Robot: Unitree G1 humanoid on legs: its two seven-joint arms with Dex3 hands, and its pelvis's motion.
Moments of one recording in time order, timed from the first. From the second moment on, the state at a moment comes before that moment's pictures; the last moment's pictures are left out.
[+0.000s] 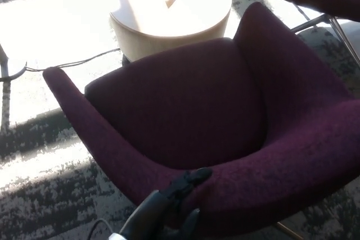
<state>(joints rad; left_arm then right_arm) -0.07 0.17 -0.43 0.44 0.04 -0.32 -0.21 0.02 -0.21 -0.01 1.22 -0.13 -0.75 0.01</state>
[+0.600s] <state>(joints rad) -0.17 0.05 -0.55 0.51 0.11 -0.26 -0.22 0.02 -0.21 0.00 1.21 -0.14 -0.75 0.01</state>
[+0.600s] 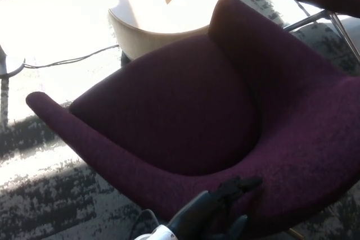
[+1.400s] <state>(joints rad) -0.19 0.05 -0.59 0.48 0.14 -0.20 -0.22 0.02 -0.21 0.00 1.20 -0.15 -0.72 0.00</state>
